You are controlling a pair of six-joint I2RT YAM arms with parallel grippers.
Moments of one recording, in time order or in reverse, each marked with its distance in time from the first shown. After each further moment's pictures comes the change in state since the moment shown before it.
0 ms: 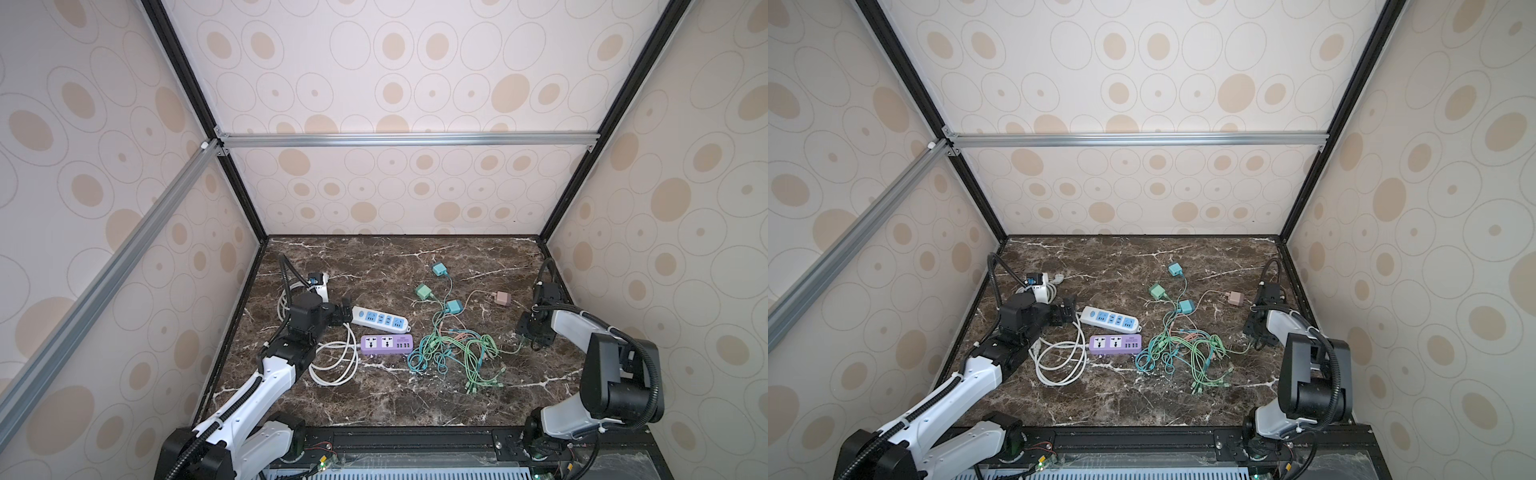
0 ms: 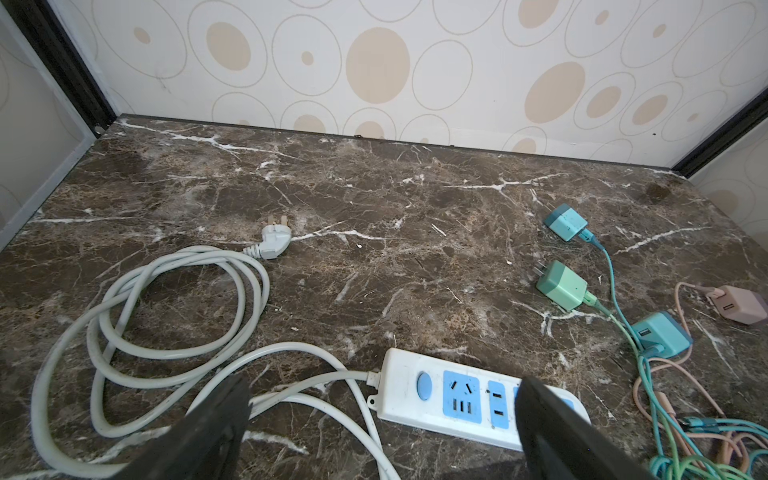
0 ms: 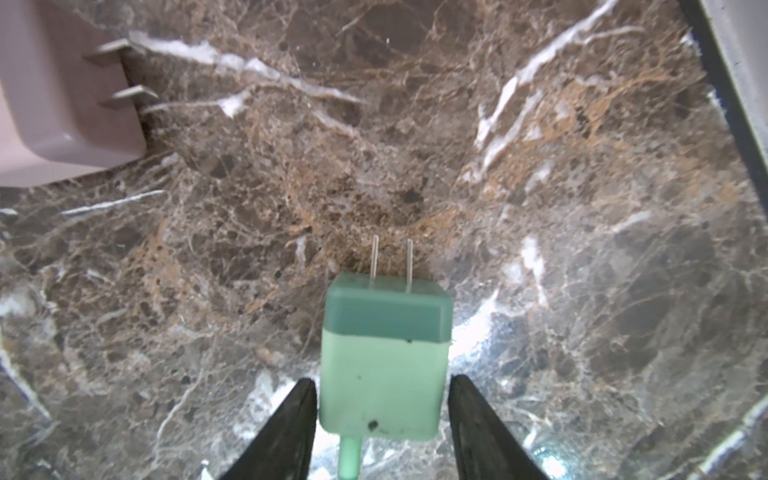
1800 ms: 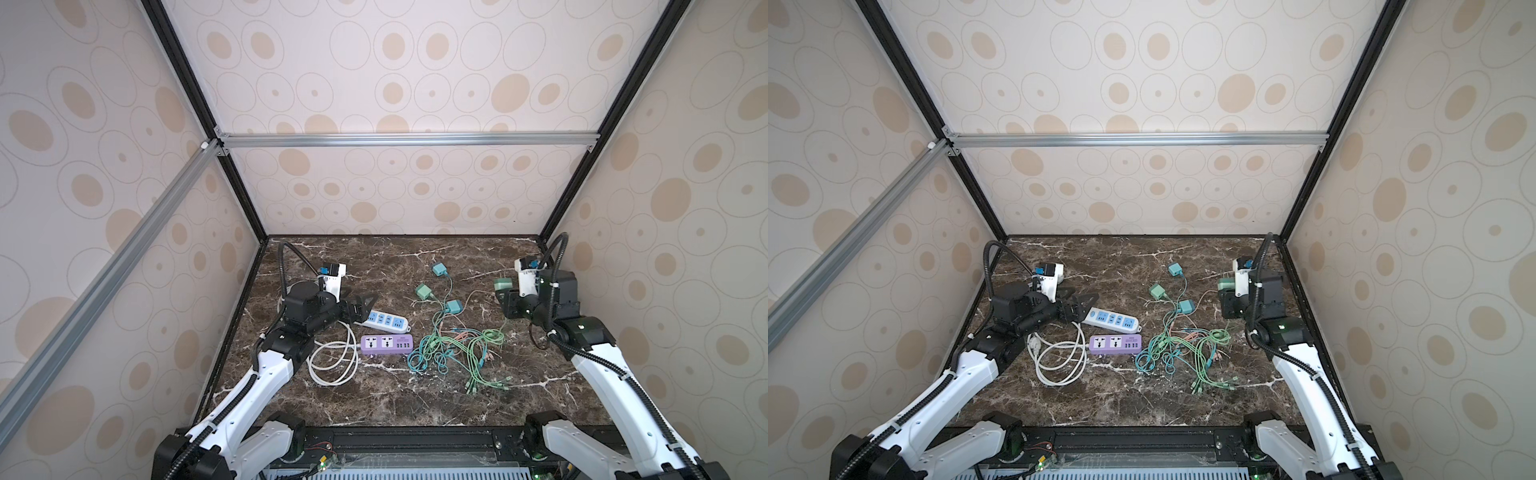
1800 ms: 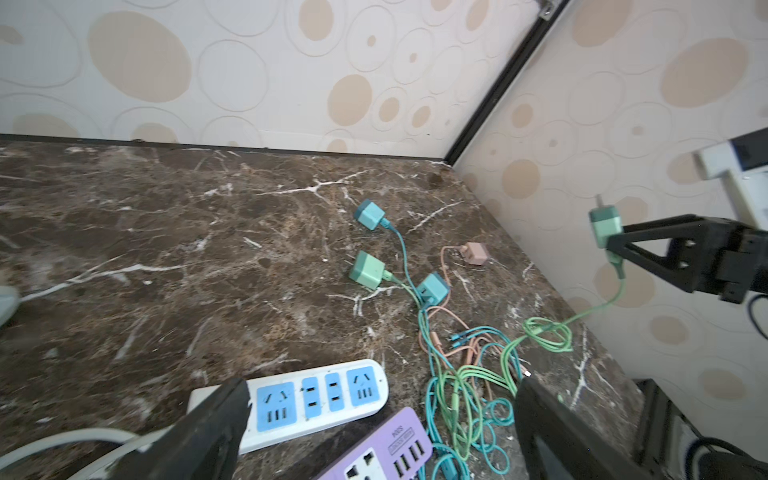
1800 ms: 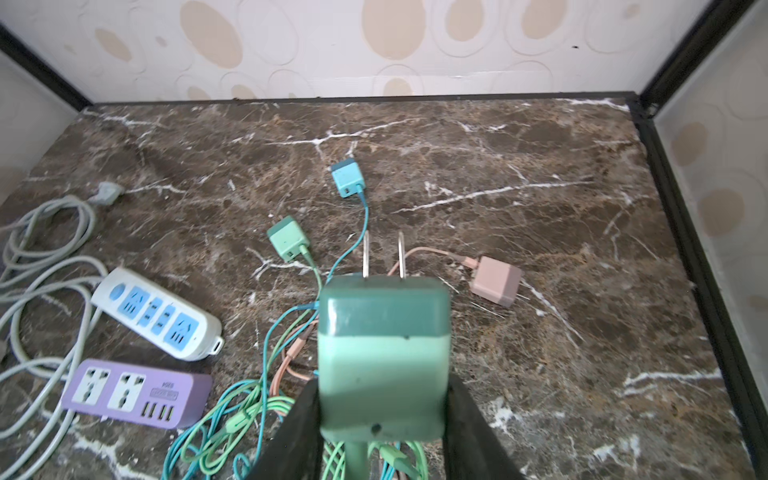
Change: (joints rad) left arm 0.000 0.003 0.125 -0.011 0.578 -0.074; right arm 0.366 -0.549 0.126 -0.048 -0.217 -0.286
